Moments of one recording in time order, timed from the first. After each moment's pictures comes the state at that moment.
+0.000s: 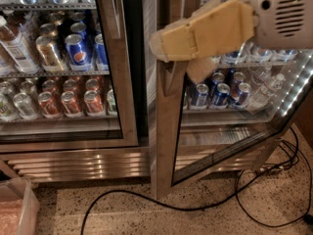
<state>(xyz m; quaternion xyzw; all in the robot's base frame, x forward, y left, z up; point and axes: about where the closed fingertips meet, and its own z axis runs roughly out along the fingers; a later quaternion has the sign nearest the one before) 0.424 -0.046 1.098 -0.37 0.73 0.24 0.52</state>
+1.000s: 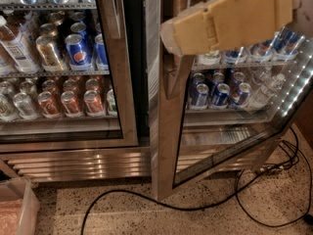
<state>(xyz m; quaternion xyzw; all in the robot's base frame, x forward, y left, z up) 0.395 -0.065 1.129 -0.36 0.74 0.18 0.53</state>
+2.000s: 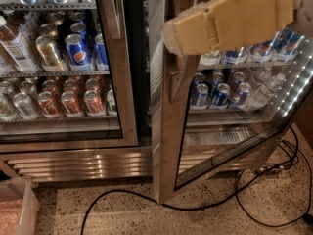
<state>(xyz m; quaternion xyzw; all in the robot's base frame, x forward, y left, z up) 0.395 -0.065 1.129 -0.36 0.74 0.18 0.53</state>
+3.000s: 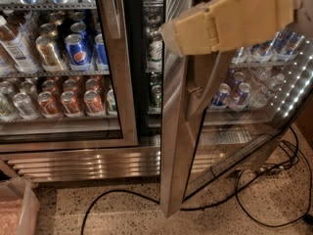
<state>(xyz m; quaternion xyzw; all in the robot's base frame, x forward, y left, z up) 0.395 -0.065 1.129 -0.36 0.74 0.18 0.53</state>
